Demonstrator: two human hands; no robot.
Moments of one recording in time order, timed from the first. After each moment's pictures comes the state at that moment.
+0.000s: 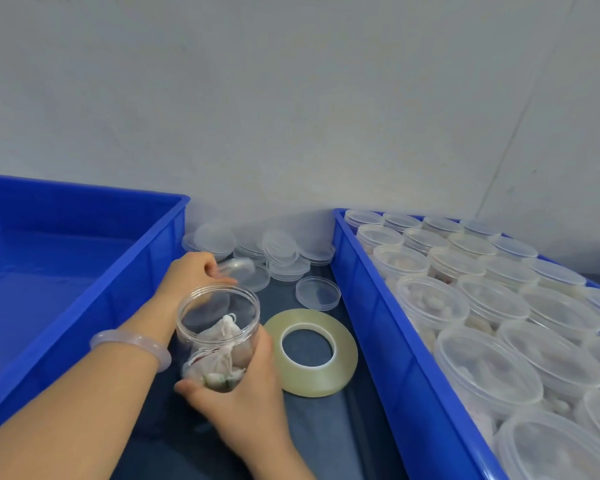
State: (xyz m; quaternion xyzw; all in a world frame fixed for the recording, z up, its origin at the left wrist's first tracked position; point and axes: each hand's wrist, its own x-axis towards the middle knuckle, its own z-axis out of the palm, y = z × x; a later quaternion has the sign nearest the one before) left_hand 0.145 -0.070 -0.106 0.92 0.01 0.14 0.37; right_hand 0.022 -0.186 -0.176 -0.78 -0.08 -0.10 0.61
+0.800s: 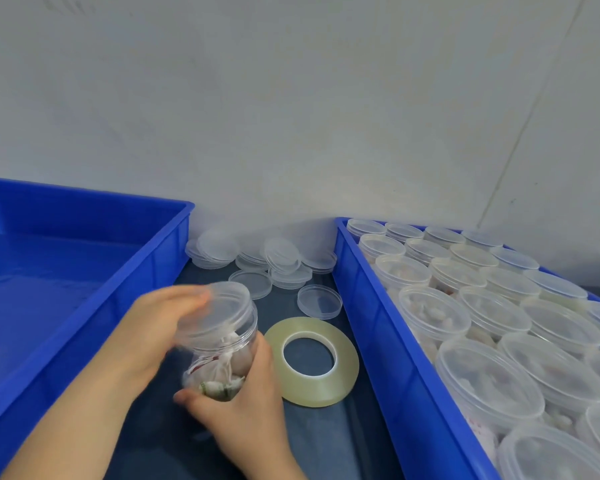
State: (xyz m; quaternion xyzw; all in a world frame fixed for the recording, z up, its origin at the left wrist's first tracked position) left_hand 0.051 -0.063 -0.093 0.71 0.05 0.07 0.70; right_hand 0.022 -0.184 -0.176 -0.79 -0.08 -0.07 0.60
